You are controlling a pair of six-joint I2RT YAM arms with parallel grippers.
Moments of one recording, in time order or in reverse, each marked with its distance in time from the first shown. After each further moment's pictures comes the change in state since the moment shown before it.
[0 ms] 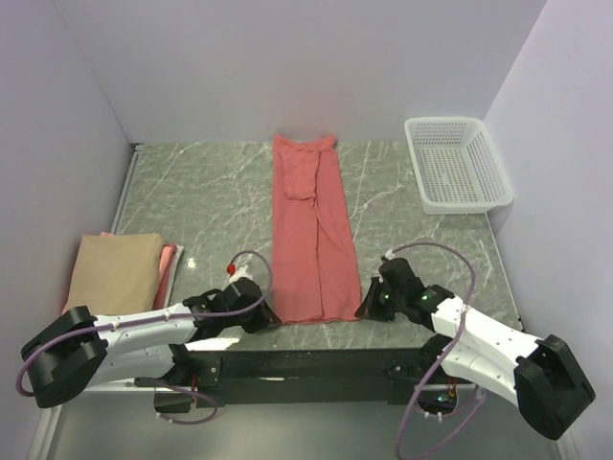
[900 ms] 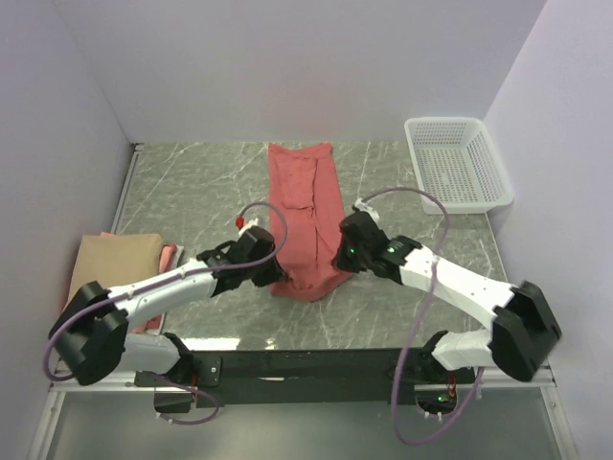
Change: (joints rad) left arm 0.159 0.208 0.436 -0.242 -0.055 0.189; right arm 0.148 0.330 0.529 -0.099 0.320 -0.032
